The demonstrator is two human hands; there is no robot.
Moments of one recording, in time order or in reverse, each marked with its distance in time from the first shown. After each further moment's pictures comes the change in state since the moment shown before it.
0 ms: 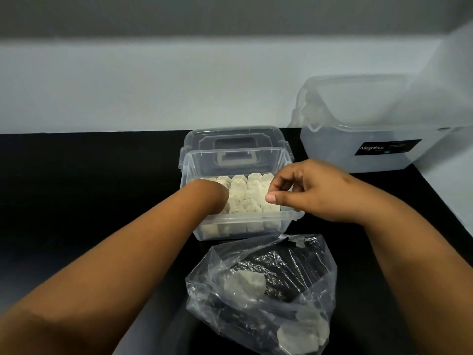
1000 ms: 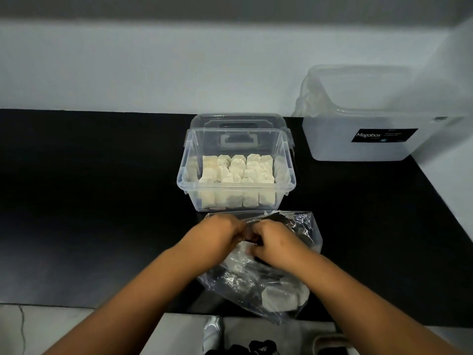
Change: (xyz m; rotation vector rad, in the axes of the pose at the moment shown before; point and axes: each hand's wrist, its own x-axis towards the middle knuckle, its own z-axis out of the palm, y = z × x) left_hand -0.082 0.054 0.113 -0.415 0.506 0.305; right_hand -0.025 0.057 0.154 -0.156 -0.110 0.076
